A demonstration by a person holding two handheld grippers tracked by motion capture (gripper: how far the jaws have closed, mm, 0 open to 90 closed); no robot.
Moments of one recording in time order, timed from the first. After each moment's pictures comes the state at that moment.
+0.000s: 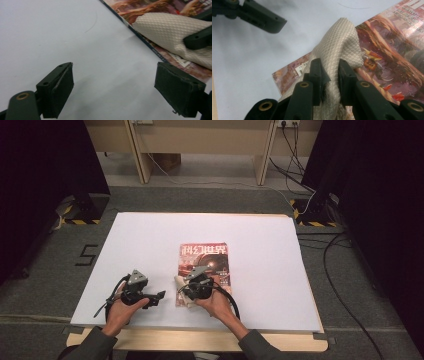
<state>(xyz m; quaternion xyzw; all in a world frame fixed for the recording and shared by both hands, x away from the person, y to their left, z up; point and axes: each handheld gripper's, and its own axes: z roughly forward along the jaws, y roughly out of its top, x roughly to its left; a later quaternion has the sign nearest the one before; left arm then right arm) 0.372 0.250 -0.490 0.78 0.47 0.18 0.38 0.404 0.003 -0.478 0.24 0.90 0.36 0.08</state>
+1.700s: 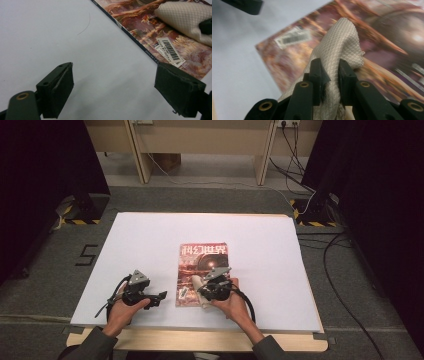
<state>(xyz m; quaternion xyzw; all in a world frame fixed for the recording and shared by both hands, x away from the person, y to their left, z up) 0.371 0.243 -0.490 0.79 0.45 0.16 0.39 0.402 -0.056 -0.478 0.30 0.88 0.36 0.09</state>
